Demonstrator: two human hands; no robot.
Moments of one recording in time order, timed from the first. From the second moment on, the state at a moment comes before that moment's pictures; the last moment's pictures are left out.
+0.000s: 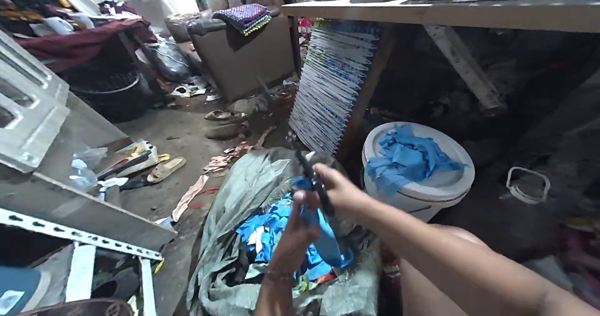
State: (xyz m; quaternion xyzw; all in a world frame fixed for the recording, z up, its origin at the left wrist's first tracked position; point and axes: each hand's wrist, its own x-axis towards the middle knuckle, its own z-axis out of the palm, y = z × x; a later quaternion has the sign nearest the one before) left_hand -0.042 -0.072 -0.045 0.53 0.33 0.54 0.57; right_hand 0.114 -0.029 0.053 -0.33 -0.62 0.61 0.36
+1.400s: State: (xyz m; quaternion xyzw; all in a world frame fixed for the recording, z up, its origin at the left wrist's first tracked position) left_hand -0.155 -0.005 -0.106 0.35 0.82 0.20 0.41; right_hand 0.264 -0.041 0.036 -0.53 -0.44 0.49 0.54
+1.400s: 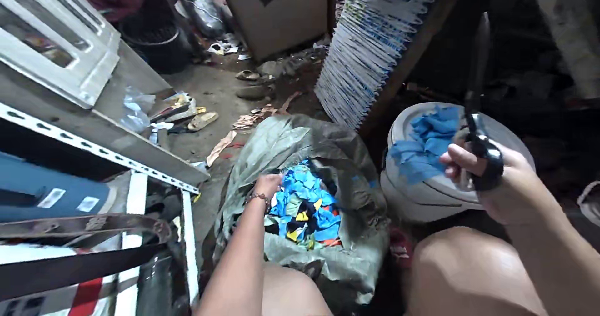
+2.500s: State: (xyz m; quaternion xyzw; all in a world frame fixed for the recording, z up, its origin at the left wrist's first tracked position) left_hand -0.209 -0.036 -0.165 0.12 0.82 0.33 0.45; right_hand 0.102 -0.043 -0.225 -0.64 -0.61 0.46 -0.08
